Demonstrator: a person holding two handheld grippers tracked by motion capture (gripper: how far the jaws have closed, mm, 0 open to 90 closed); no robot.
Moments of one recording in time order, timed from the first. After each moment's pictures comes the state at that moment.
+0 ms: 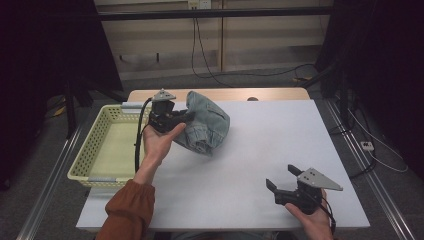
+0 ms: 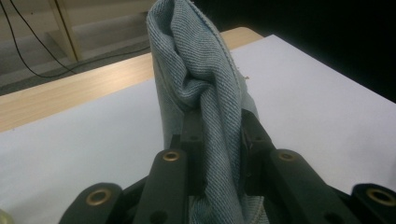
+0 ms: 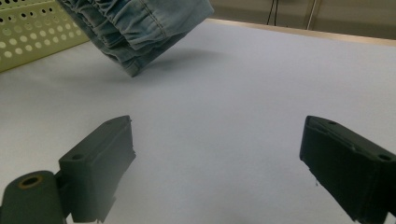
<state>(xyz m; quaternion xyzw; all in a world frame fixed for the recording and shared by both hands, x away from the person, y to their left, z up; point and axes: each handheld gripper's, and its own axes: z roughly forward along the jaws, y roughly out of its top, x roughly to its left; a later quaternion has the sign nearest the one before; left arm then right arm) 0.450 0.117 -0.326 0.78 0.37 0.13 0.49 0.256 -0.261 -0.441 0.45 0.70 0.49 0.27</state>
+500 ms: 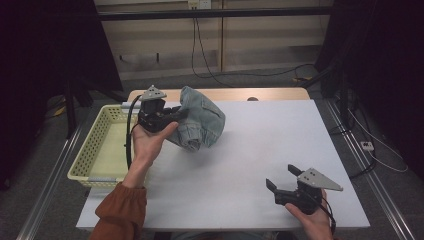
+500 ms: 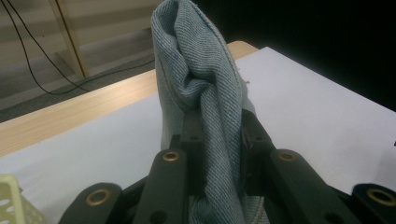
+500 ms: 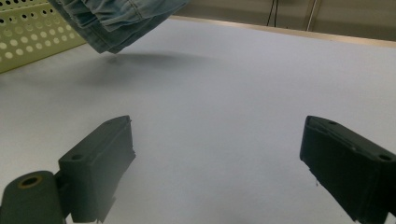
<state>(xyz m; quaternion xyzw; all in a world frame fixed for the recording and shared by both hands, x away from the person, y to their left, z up) 0.431 0.135 -0.299 0.78 0.34 0.15 0.49 0.256 -0.260 -0.441 0.45 0.70 0.49 0.27</state>
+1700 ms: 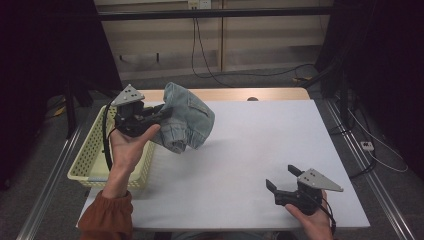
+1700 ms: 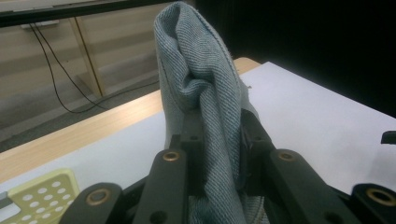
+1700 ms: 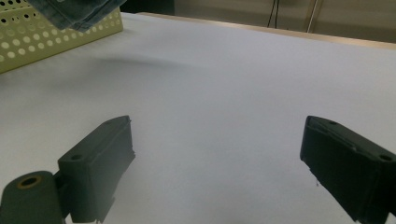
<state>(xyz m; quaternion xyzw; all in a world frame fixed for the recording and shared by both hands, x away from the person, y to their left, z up) 0.397 0.168 -0.268 0.77 0.33 0.19 0.52 0.254 -0.260 -0.440 0.45 0.70 0.49 0.27</state>
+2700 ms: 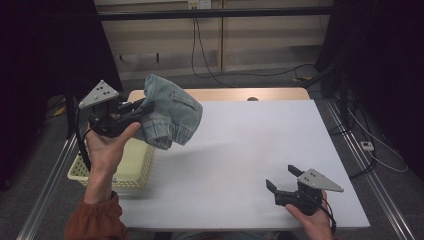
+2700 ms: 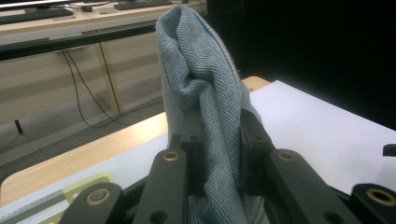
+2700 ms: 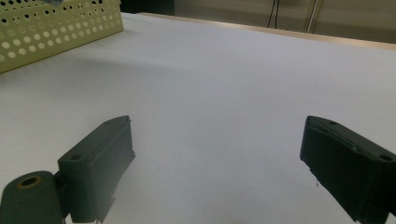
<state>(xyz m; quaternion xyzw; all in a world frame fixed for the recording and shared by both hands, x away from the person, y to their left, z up) 0.377 0.202 -0.240 0.75 0.33 0.23 0.53 0.254 -0.260 -0.440 0.45 0.70 0.49 0.27</state>
